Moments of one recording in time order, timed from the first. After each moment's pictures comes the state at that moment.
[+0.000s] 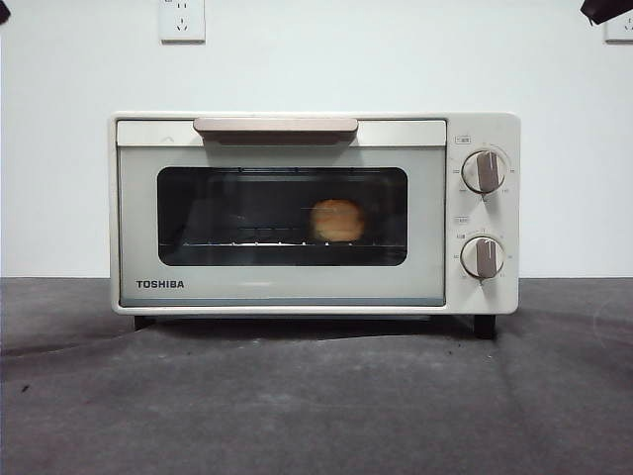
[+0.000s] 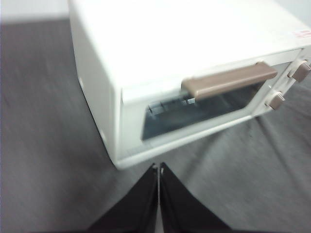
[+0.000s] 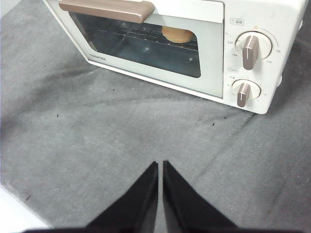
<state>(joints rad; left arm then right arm) -0.20 0.67 0.86 -0.63 0.29 0.02 0.73 0.63 0.81 -0.74 0.03 0.35</state>
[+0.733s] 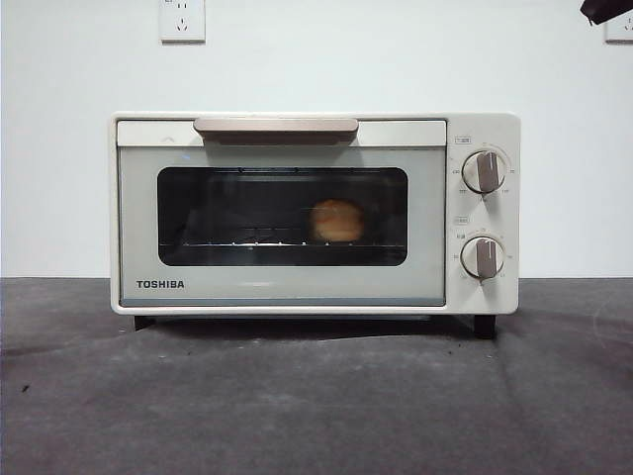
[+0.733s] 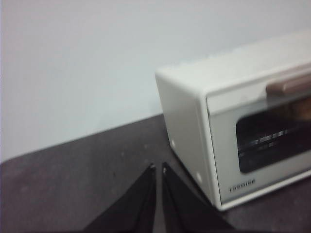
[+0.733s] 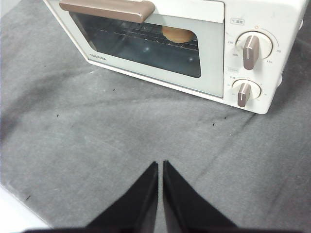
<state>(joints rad) 0.04 0.11 0.18 -0.02 0.28 0.22 0.73 0.63 0.81 -0.74 0.03 0.35</state>
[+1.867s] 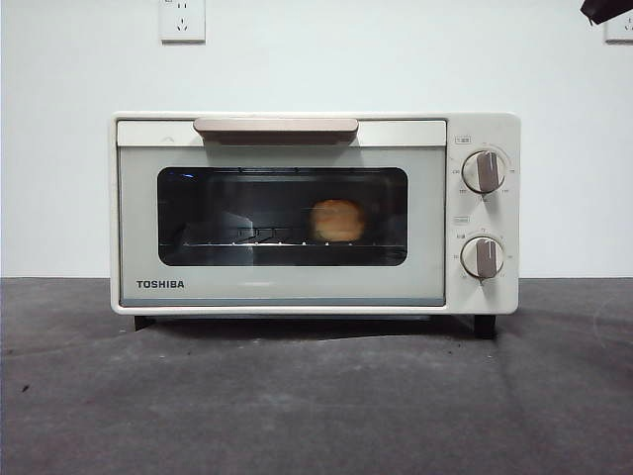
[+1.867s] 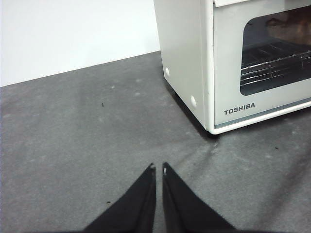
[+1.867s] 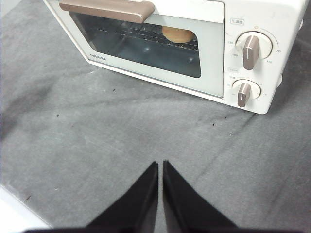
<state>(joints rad) 0.06 0.01 0.04 -0.18 0.26 0.22 0.73 0.63 0.81 -0.74 0.03 0.35</state>
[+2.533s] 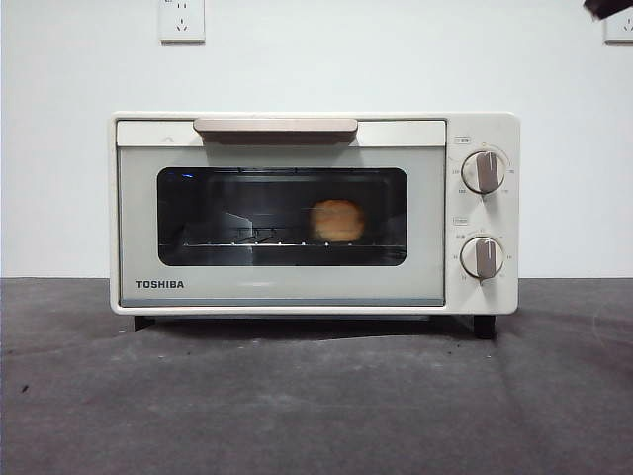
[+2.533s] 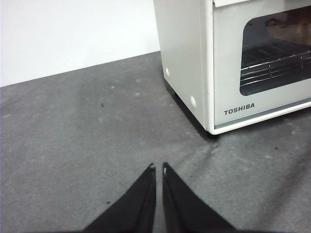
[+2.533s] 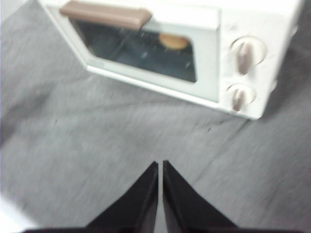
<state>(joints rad) 0.06 0.01 0.04 -0.18 0.26 0.22 0.69 0.60 0.81 -0.73 0.03 0.34</state>
